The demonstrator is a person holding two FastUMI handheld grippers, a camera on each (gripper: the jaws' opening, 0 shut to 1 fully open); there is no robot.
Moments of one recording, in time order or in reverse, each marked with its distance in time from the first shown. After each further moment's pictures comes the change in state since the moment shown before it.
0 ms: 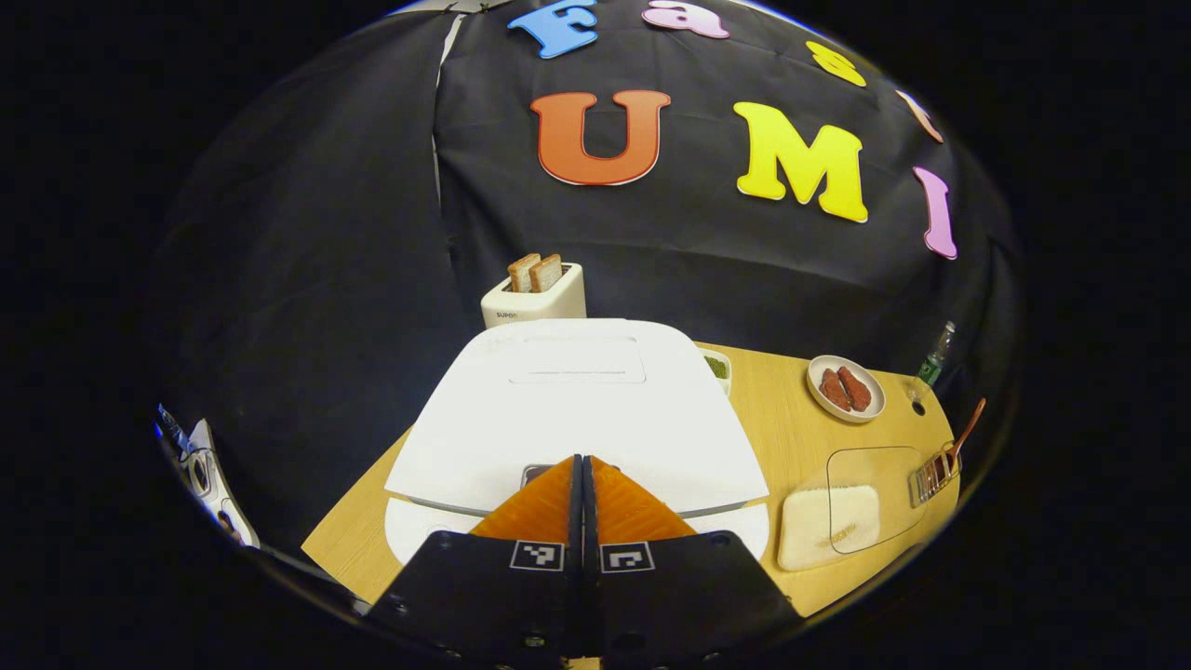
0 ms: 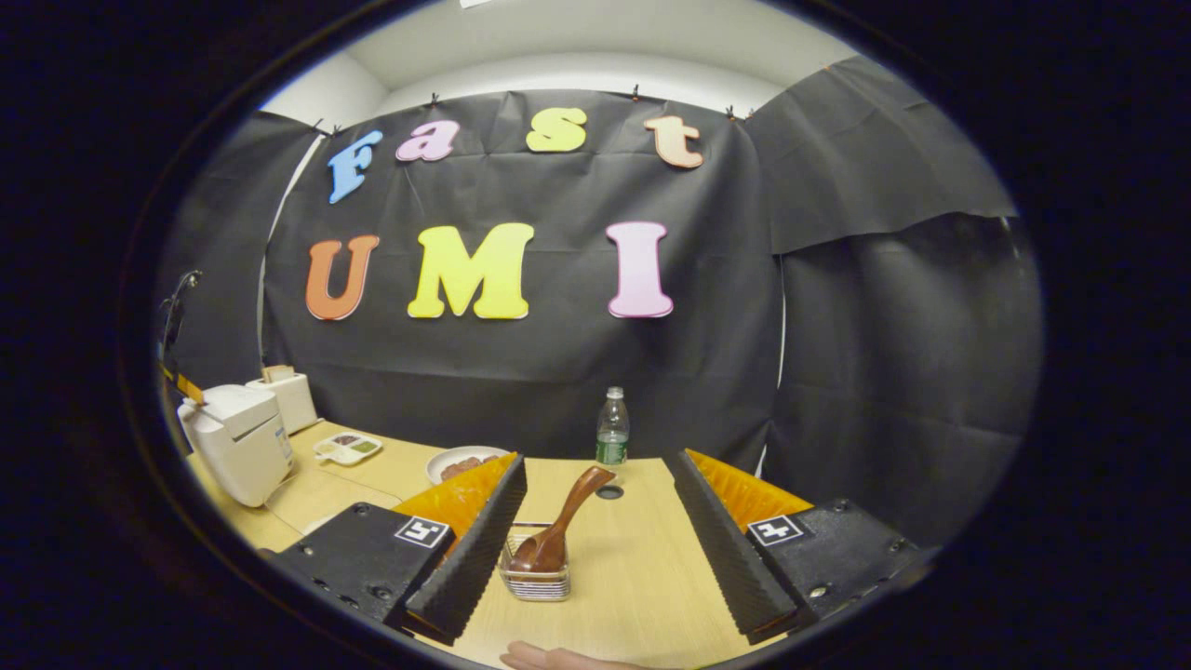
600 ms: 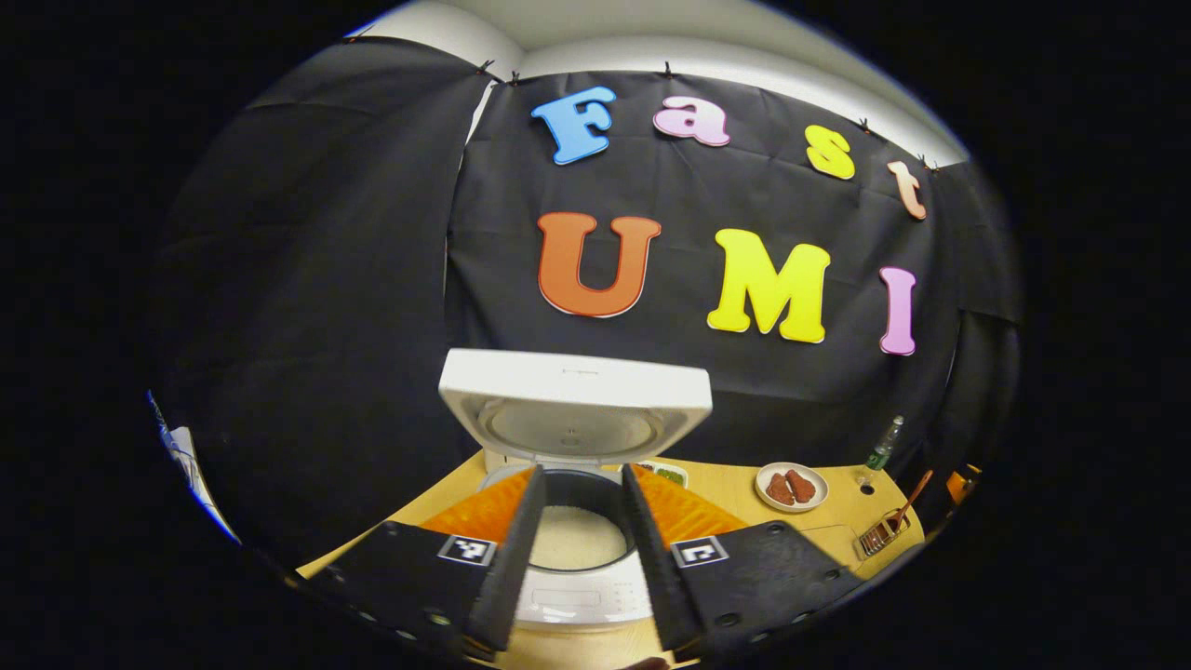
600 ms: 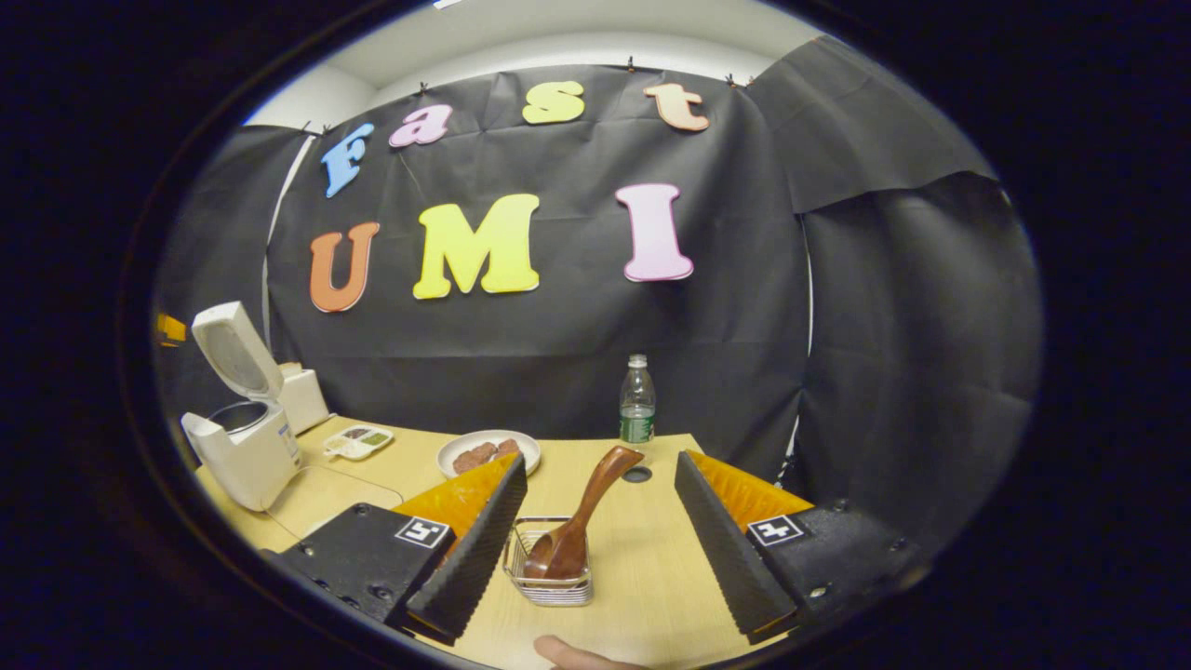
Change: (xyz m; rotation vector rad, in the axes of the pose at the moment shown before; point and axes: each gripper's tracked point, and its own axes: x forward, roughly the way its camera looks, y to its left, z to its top) left arm -0.086 -0.001 0.090 -0.061 -0.374 -0.099; right arm 0.049 0.016 -0.034 0.062 0.075 0.061
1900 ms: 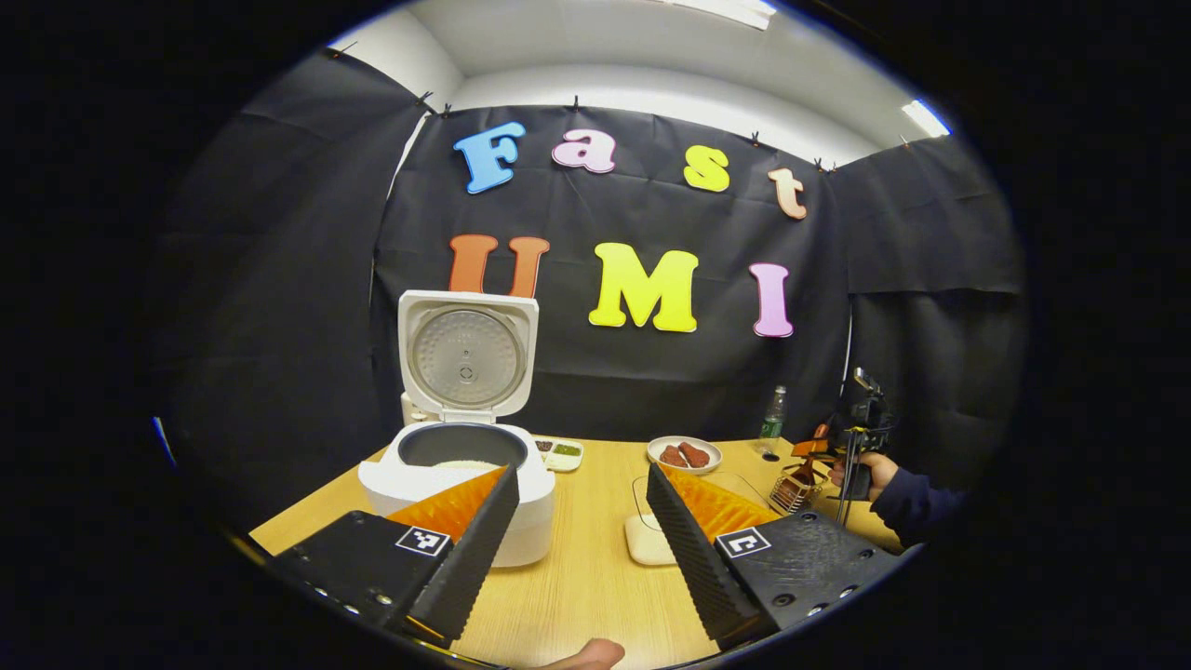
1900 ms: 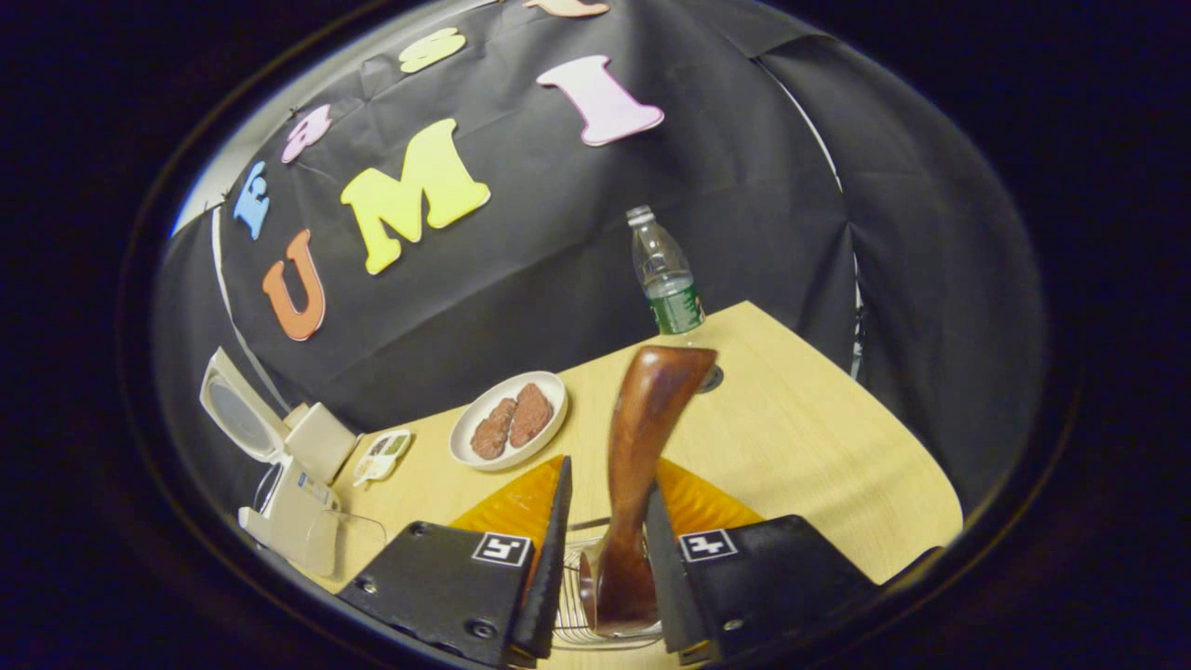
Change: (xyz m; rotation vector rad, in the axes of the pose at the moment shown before) left arm -0.138 -0.089 -0.082 0.051 -0.072 -0.280; right arm 0.120 0.030 -0.092 0.391 0.310 0.111
